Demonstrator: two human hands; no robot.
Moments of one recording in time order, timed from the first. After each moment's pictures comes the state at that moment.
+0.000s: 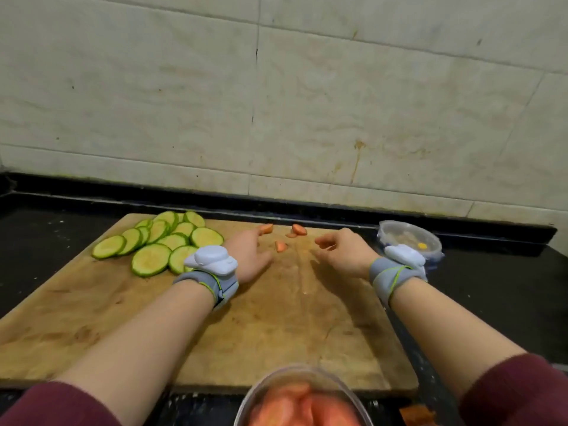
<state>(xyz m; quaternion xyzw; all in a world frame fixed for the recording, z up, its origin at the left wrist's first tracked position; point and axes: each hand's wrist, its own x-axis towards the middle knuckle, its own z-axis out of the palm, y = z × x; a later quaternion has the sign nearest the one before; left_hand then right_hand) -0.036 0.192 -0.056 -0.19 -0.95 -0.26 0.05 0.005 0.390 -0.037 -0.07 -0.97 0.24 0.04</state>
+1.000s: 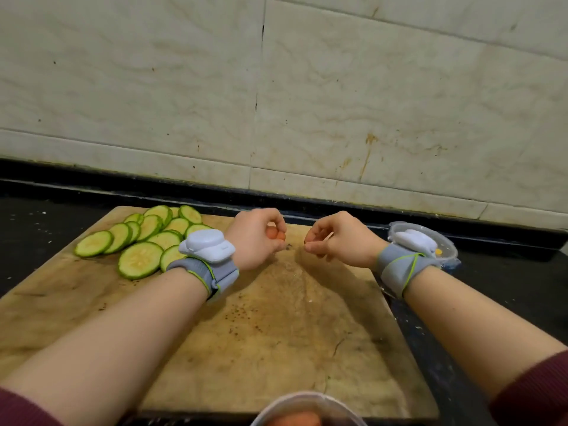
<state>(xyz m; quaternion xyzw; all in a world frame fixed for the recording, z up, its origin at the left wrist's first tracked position) -0.069 0.203 -0.040 -0.26 -0.89 -0.37 0.07 -0.033 0.386 -0.020 0.03 -0.95 0.31 0.01</state>
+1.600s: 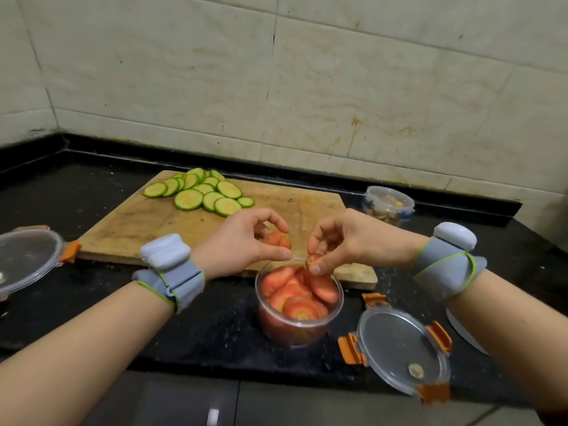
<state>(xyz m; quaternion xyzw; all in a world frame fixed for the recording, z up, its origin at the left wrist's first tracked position) 0.129 0.128 -0.027 -0.29 -0.81 -0.50 -0.04 0.177 0.332 0.022 0.12 -0.90 0.40 -0.14</state>
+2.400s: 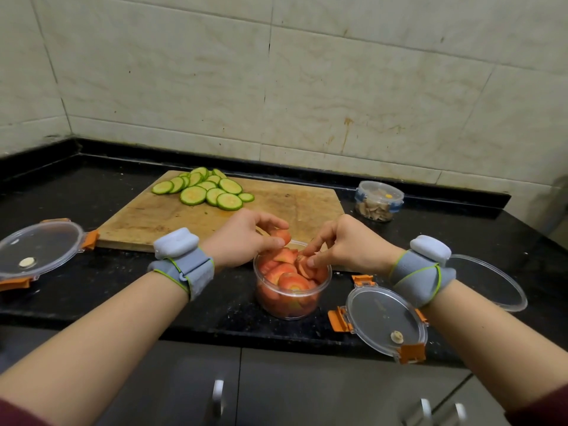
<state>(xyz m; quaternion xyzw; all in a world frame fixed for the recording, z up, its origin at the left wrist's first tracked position) 0.162 0.132 -0.023 -0.25 -0.84 -0.47 -0.06 0.210 0.330 -0.006 0.07 -0.95 0.31 -0.01</state>
